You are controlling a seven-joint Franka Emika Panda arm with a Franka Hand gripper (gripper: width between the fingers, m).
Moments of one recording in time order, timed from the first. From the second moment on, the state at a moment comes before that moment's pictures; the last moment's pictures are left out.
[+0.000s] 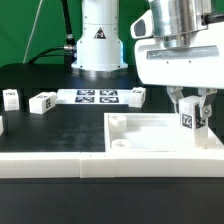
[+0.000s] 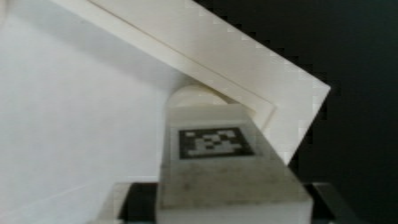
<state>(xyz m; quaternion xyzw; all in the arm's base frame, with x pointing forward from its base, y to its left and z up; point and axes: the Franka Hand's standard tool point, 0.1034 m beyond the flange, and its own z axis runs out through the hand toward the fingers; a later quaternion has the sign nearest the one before) 0.634 0.113 0.077 -0.84 0.53 -0.02 0.11</state>
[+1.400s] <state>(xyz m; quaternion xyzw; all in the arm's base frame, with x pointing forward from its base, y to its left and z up) 0.638 0.113 0.078 -0.99 -0.04 -0.07 0.07</state>
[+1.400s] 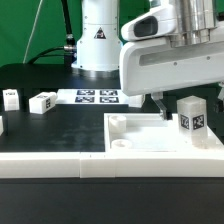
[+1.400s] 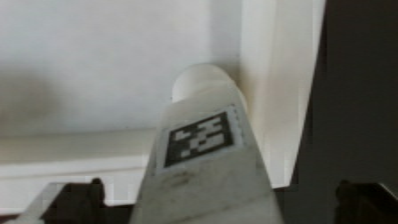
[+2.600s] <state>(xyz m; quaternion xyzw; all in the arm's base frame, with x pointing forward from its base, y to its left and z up) 0.636 0.114 0.075 -0.99 0.13 -0.06 0.08</state>
